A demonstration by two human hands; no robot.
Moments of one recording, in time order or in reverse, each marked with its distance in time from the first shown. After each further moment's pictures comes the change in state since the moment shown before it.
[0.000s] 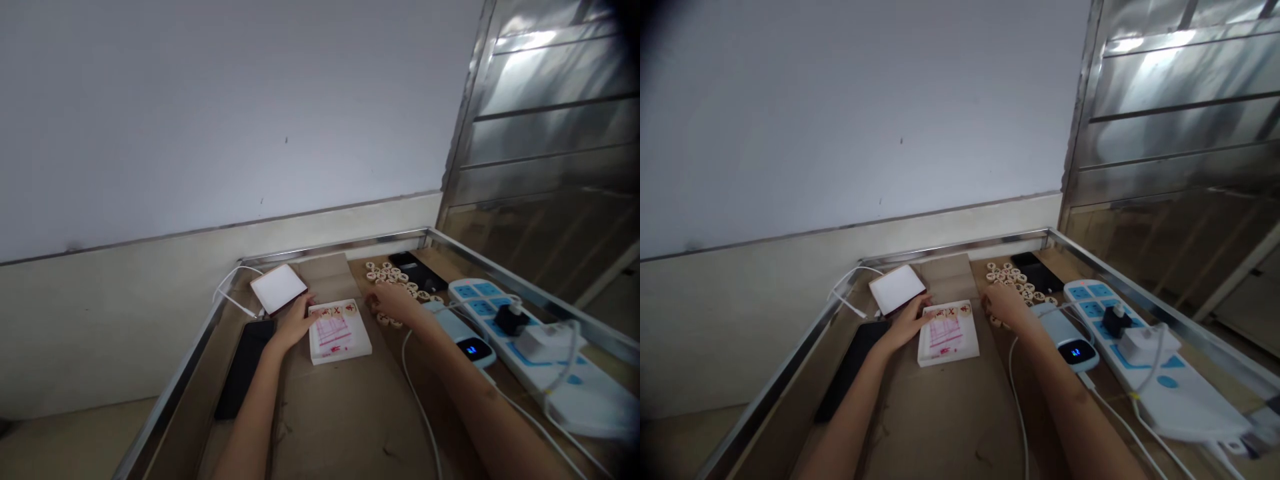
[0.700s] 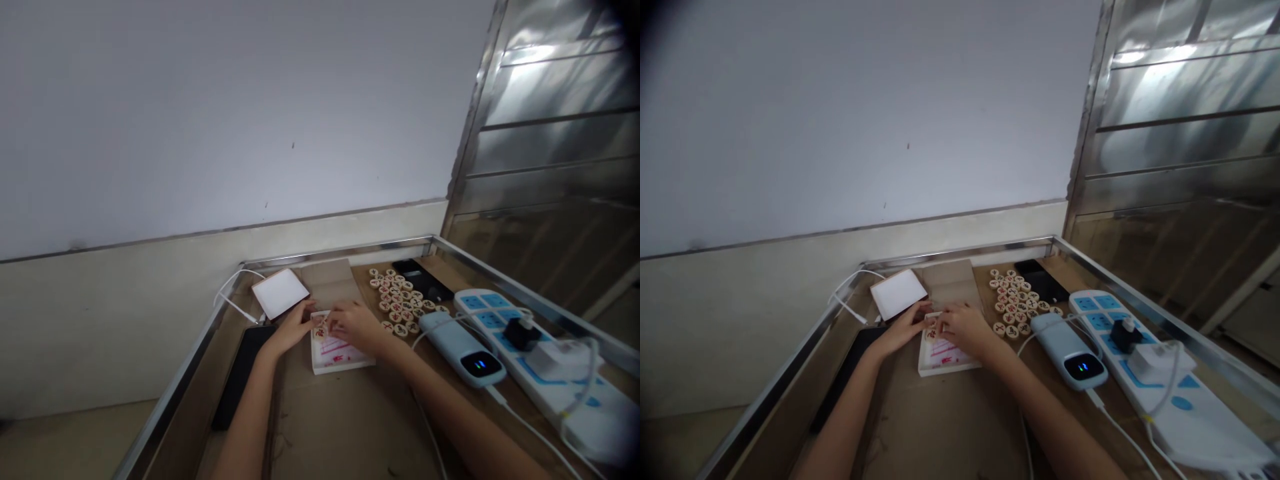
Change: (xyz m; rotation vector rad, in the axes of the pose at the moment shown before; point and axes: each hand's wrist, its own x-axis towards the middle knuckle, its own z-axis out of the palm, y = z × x) left_hand -0.001 -0.002 -0.011 -0.153 -0.076 -0.041; right_hand -0.005 -0.075 0.003 0.201 0.171 -0.385
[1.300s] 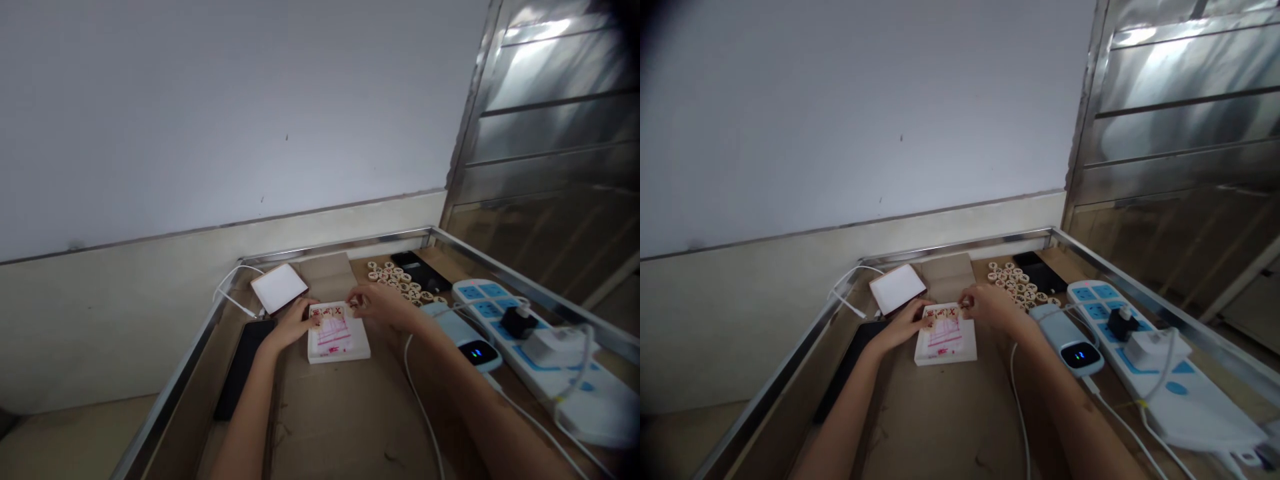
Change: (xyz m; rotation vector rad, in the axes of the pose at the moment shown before) left_hand -0.003 0.007 0.000 0.158 -0.056 0.068; right_hand -0.013 0.035 -0.030 0.050 -0.073 0.192
